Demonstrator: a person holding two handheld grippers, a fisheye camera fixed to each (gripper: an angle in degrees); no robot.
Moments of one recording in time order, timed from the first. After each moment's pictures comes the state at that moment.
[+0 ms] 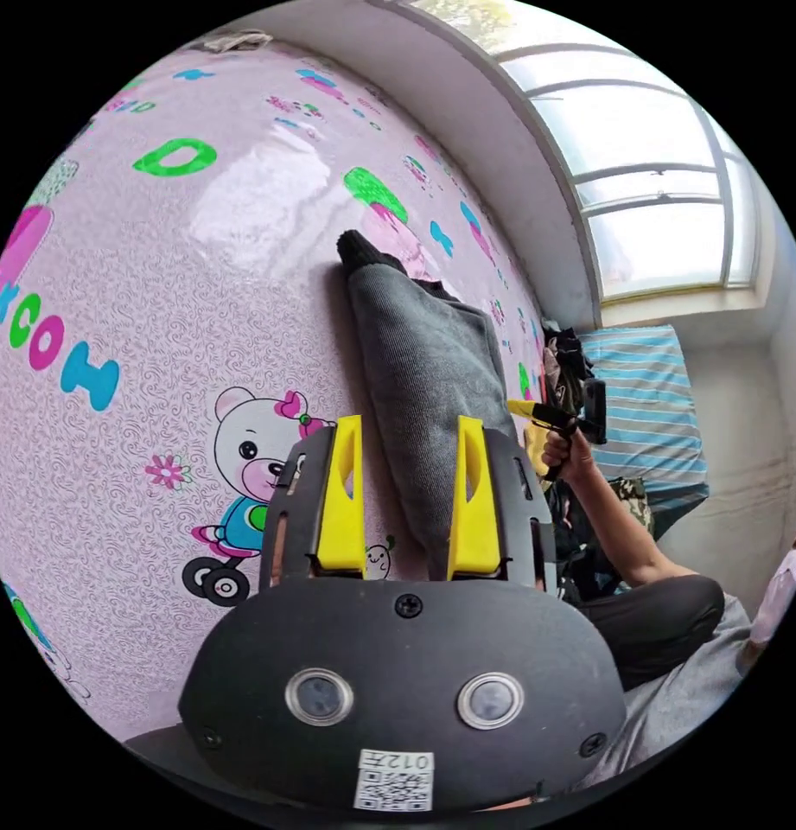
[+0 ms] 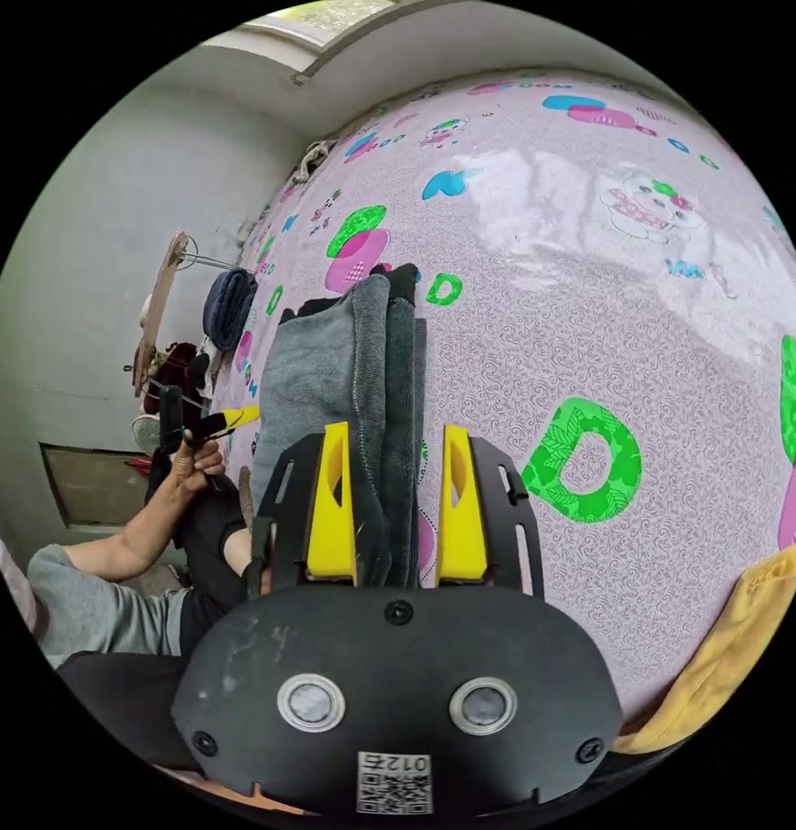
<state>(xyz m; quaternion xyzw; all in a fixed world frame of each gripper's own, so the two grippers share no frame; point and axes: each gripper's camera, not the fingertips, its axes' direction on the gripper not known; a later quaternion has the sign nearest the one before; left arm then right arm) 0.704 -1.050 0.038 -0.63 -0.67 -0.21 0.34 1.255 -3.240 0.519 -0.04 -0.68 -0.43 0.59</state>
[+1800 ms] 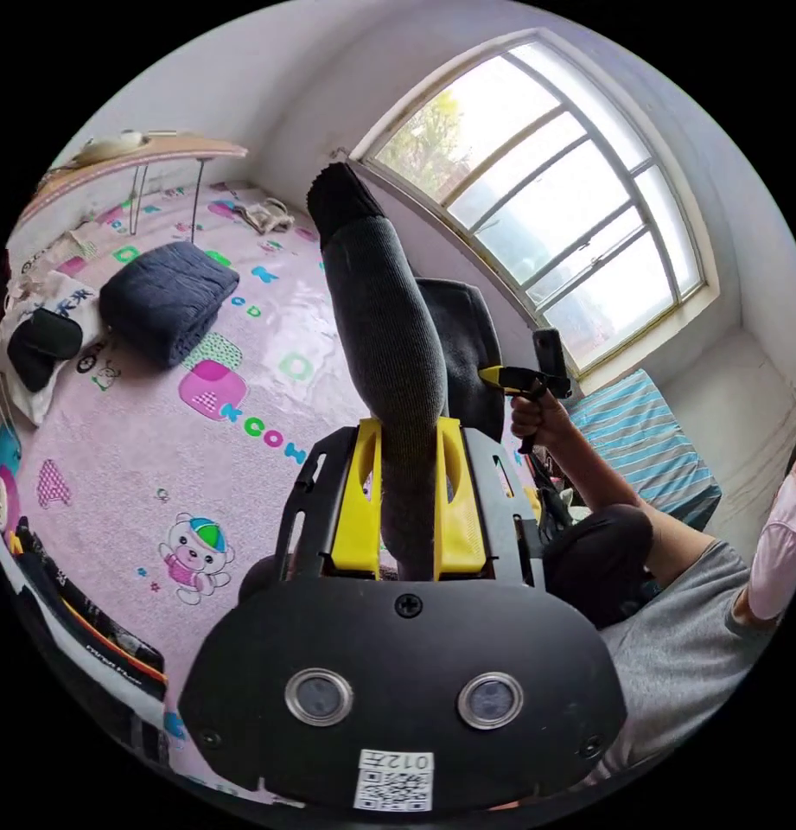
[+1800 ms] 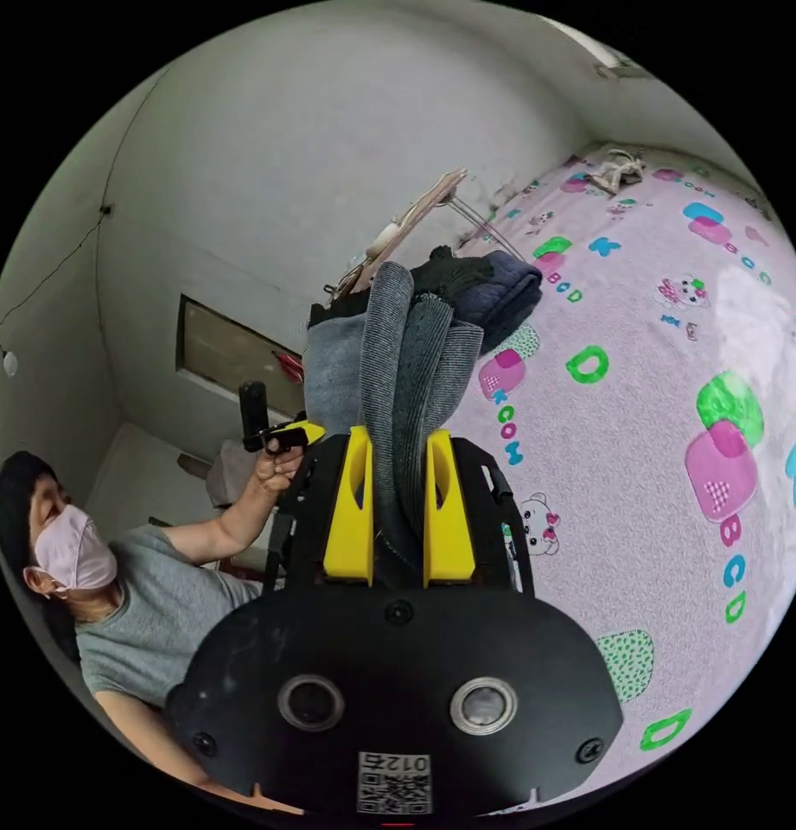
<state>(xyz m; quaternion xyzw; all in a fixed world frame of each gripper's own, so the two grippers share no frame) 0.902 -0.869 0.671 -0.59 -0.68 0.01 0.44 0.804 -3.157 0.385 0.03 -0.73 -0.62 0.29</state>
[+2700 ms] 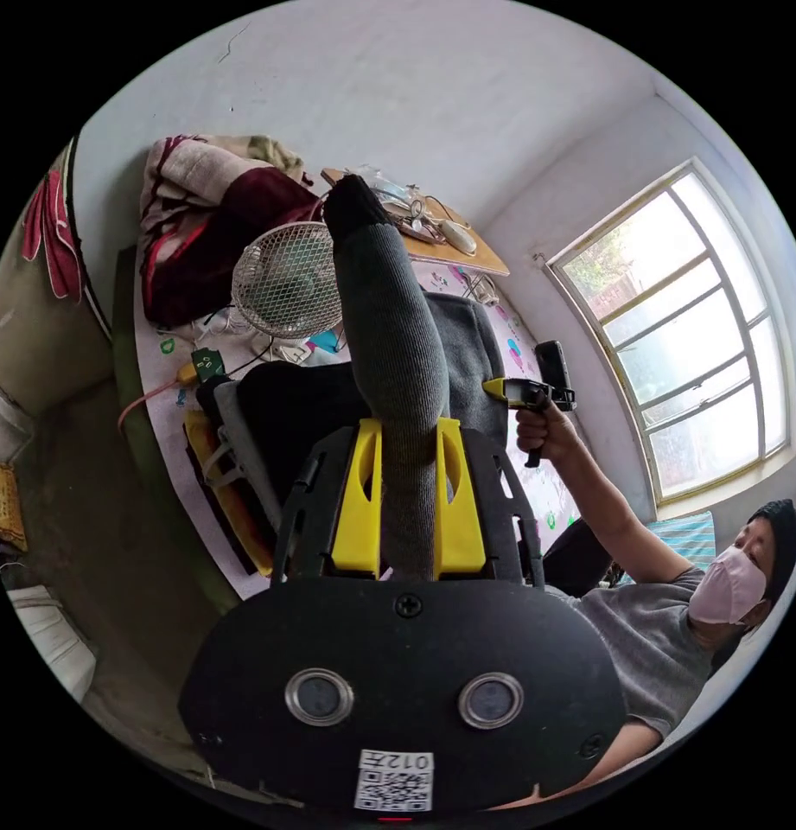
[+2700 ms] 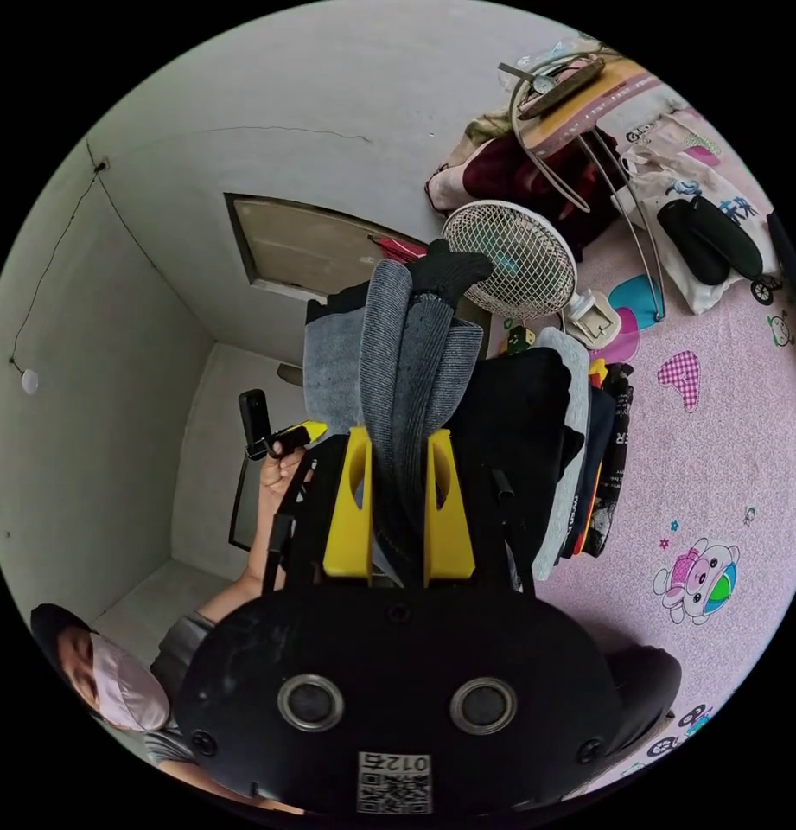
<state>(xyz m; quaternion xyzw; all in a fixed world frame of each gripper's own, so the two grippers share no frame) 1.346 -0.964 1.003 -0.38 -0.86 0.08 0.33 0.422 -2.801 0.324 -0.13 -0.63 -0.75 0.13</state>
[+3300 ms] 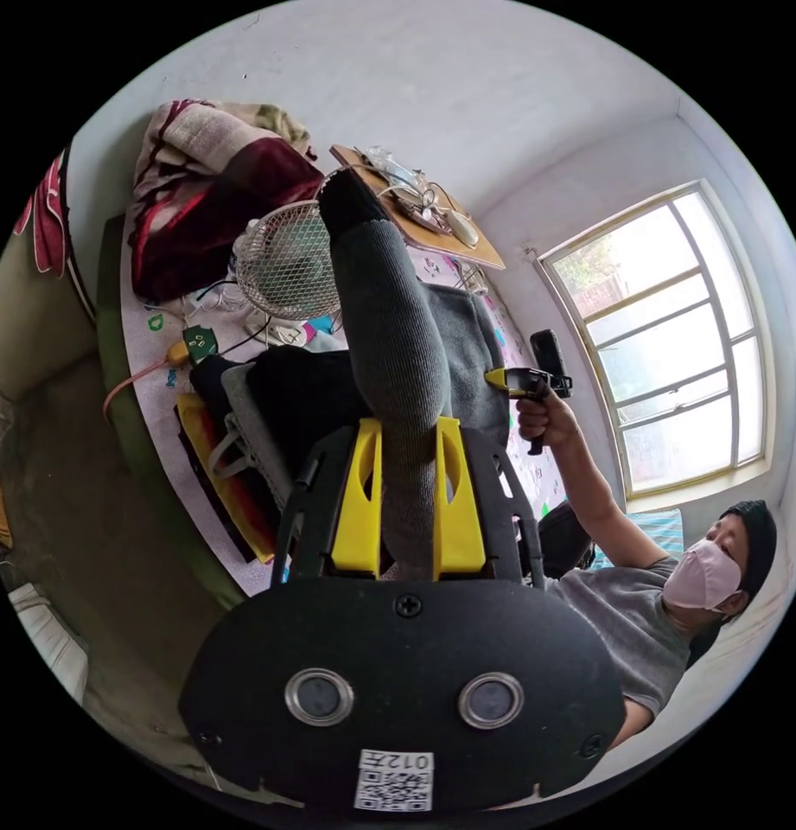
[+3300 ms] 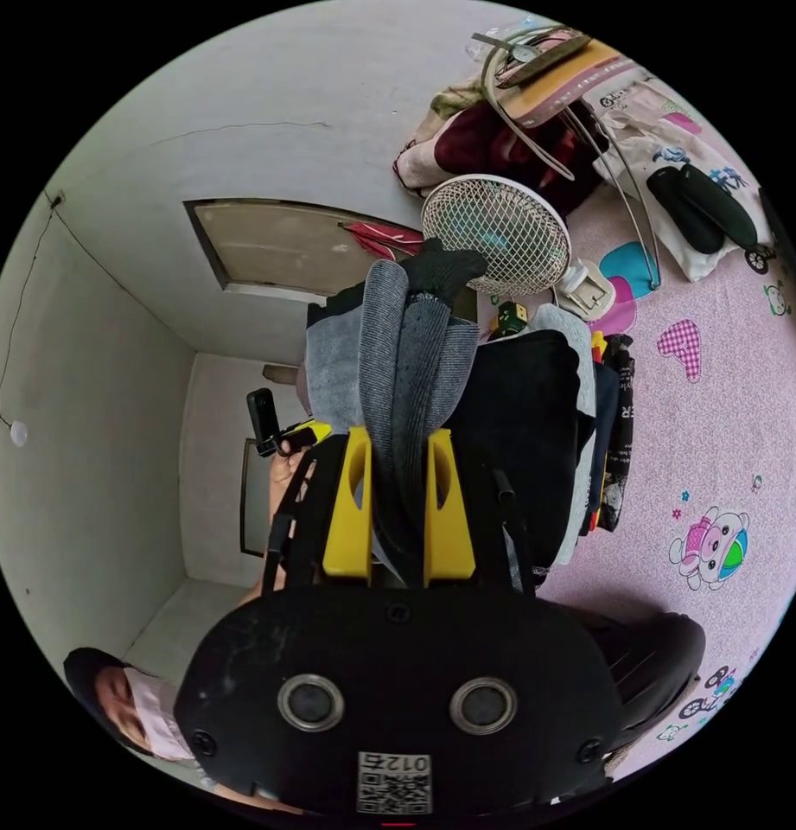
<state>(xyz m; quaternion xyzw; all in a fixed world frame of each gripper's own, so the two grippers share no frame) 1.363 -0.954 1.092 -0.38 -0.85 0.02 0.36 0.255 -2.826 0.344 -0.16 -0.60 -0.76 0.18</state>
